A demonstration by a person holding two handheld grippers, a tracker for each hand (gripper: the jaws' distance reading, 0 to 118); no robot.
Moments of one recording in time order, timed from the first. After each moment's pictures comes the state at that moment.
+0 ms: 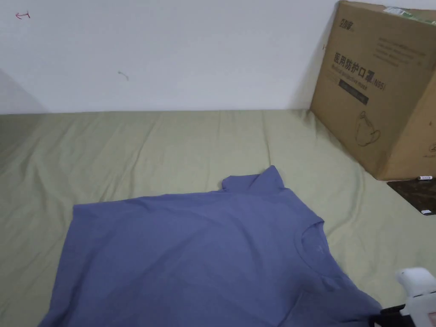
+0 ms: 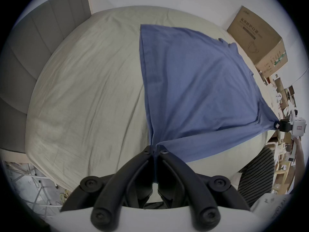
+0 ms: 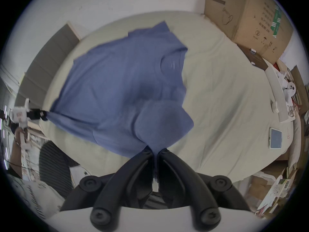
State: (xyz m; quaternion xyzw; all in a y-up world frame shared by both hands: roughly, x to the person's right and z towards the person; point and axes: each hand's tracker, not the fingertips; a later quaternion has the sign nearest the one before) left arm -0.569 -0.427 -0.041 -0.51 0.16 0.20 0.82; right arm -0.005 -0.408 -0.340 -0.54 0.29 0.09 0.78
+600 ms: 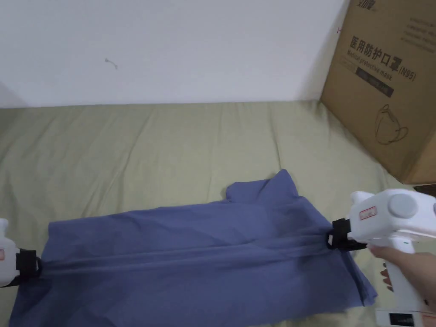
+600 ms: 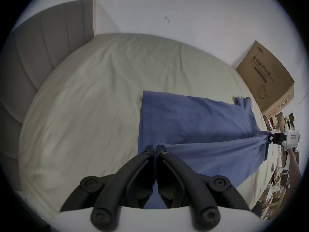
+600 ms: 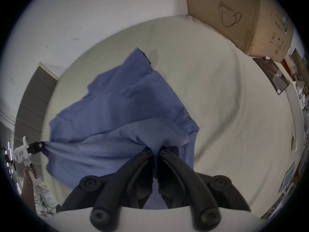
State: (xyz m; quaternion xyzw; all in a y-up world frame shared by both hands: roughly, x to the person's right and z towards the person) left arm -0.692 -0.480 -0.245 -0.44 0.21 0.22 0.85; right arm -0.149 -0.476 -0.572 -0.55 0.22 0.01 0.81
